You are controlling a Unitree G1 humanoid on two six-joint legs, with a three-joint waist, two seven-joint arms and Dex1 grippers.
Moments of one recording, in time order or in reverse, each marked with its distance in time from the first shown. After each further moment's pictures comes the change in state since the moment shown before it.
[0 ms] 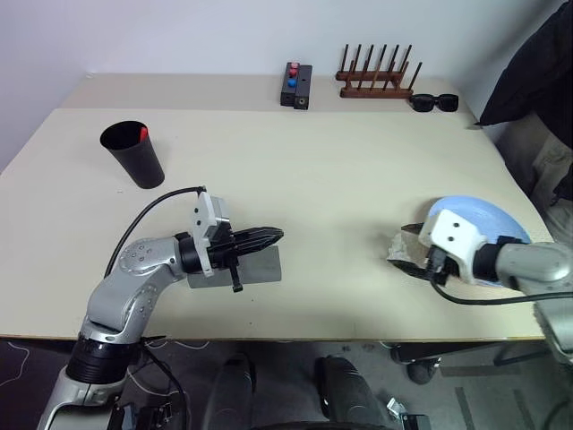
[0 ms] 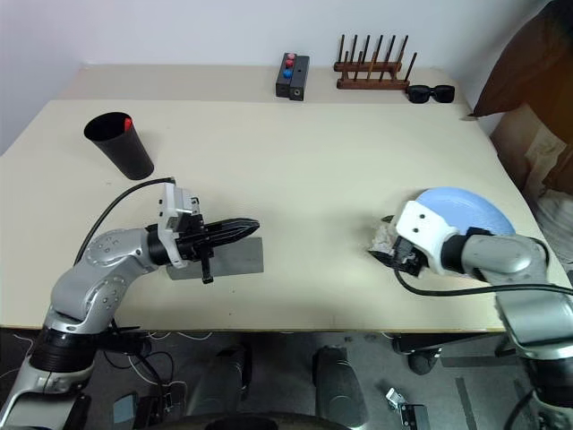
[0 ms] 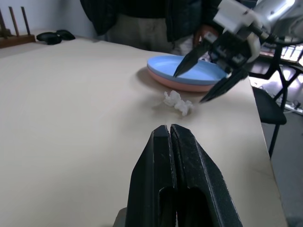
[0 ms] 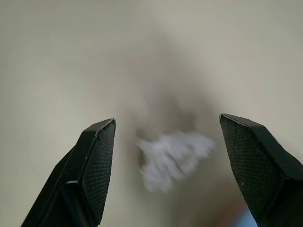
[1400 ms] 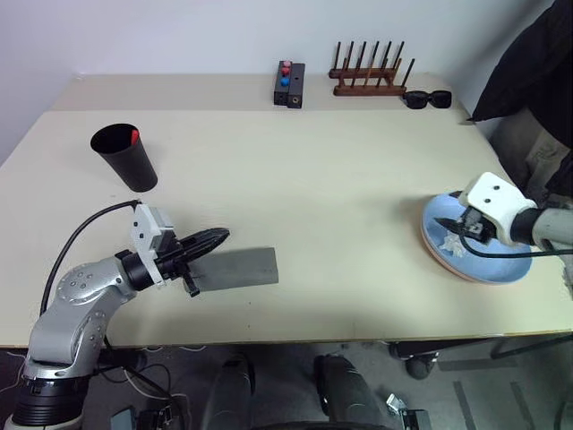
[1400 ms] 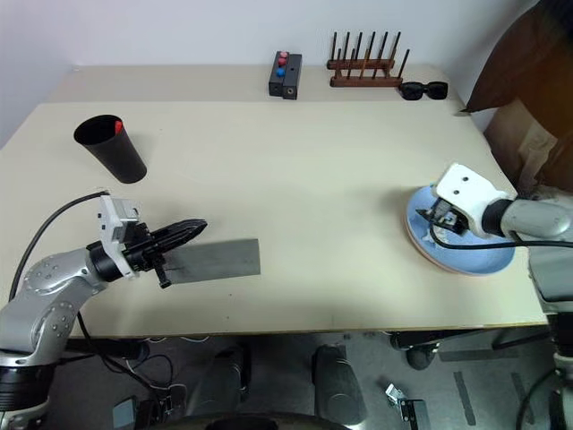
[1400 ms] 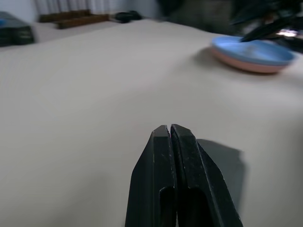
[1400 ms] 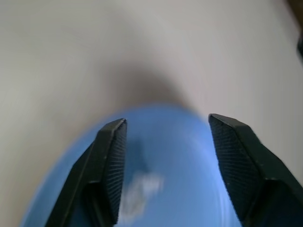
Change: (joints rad) left arm 0.226 0.079 0.253 0.027 0.042 -0.096 0.112; right arm -0.233 -0.067 -0.004 0.351 -0.072 -0.206 -0.033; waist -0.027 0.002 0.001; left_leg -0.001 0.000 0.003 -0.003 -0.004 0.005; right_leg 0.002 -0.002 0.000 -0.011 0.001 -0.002
